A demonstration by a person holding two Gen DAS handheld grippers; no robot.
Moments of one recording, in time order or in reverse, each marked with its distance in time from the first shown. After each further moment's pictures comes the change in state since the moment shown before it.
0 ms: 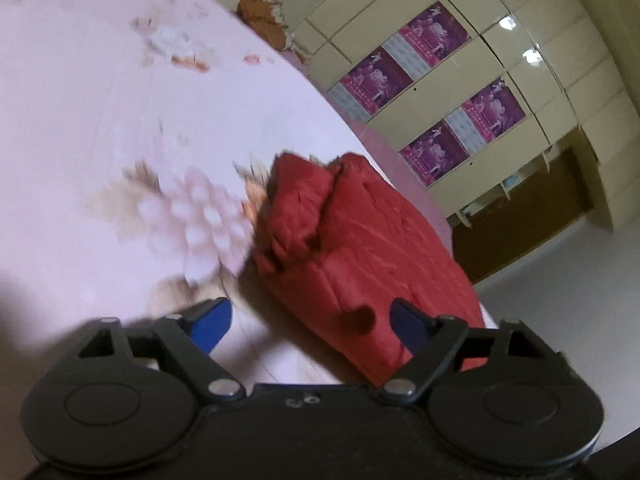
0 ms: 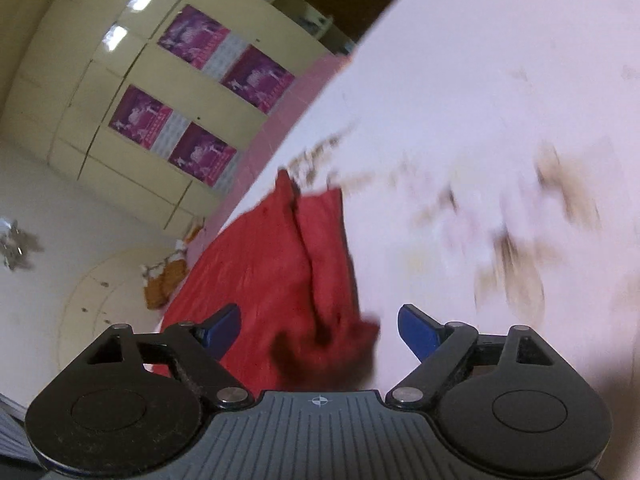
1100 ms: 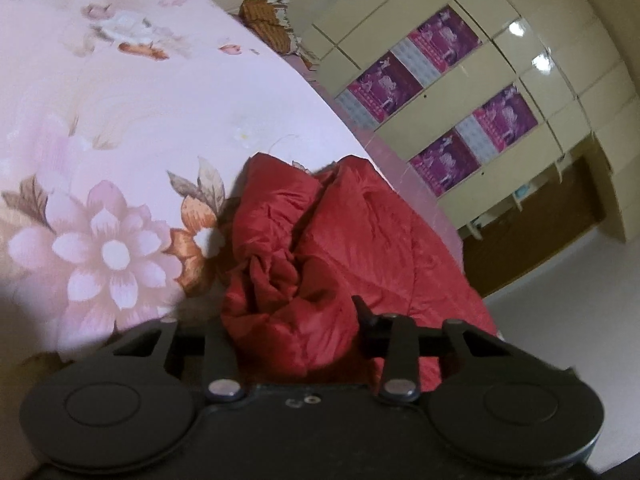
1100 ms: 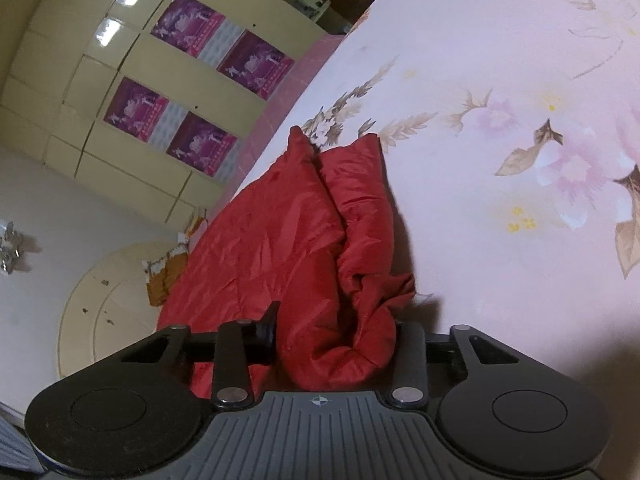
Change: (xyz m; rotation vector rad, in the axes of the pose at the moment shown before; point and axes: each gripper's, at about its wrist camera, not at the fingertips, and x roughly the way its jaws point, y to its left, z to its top) left arm 0.085 -0.018 0.020 0.032 -0.047 0.038; right arm 0.062 0.023 -0.012 -0.015 -0.010 -0.009
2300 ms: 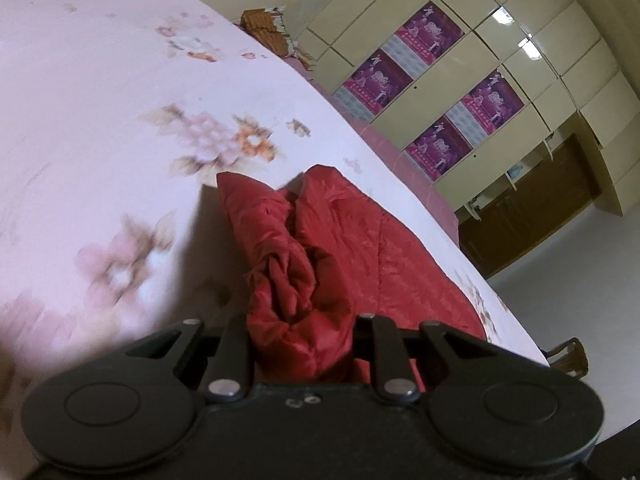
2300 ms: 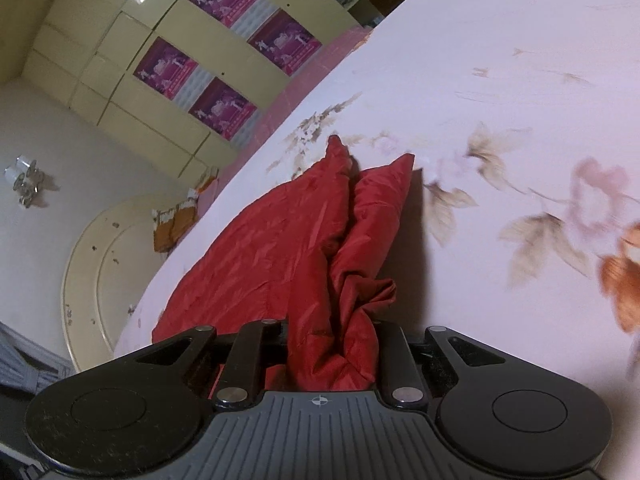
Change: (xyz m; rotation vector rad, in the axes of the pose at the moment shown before) left arm -0.173 -0.015 -0.116 0.029 -0.005 0.018; right arm -0.159 -0.037 -0.024 -0.140 0.069 0.015
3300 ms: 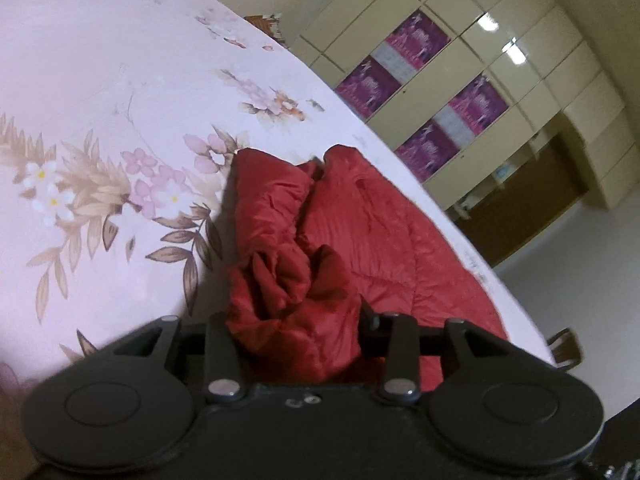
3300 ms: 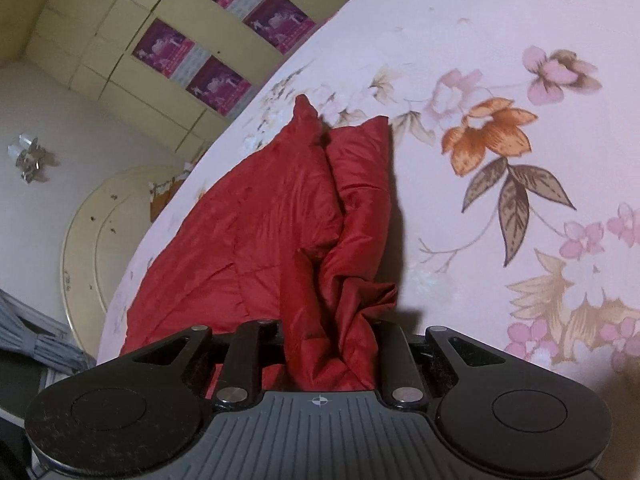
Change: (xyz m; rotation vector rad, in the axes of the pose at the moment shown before) left arm -0.033 0.055 -0.066 0.007 -0.035 -0.065; right arm -0.017 -0.026 -0.025 0.014 0.051 -0.004
